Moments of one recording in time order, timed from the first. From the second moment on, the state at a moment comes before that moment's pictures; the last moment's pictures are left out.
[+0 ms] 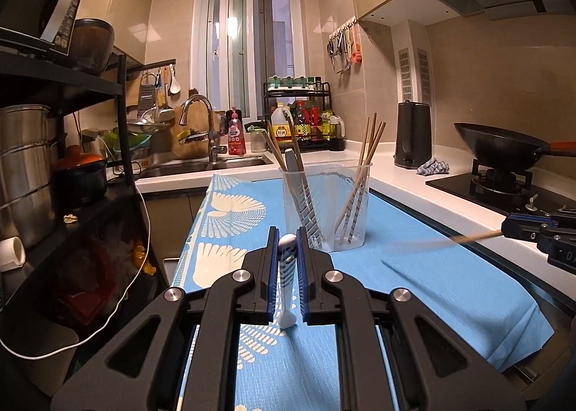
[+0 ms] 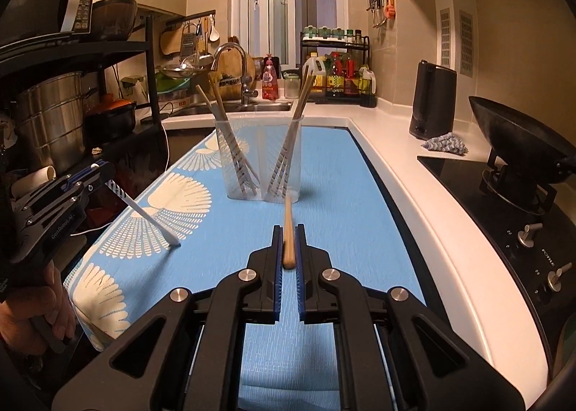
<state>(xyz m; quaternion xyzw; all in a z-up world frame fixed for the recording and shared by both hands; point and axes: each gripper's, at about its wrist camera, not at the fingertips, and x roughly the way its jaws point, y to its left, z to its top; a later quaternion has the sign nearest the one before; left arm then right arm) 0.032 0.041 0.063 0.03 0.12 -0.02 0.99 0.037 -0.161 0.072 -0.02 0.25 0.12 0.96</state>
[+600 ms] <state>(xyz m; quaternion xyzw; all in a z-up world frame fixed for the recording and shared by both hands) 0.058 0.043 0.094 0.02 0.15 -0.02 0.99 0.066 -0.152 0.133 -0.01 0.20 0.14 0.97</state>
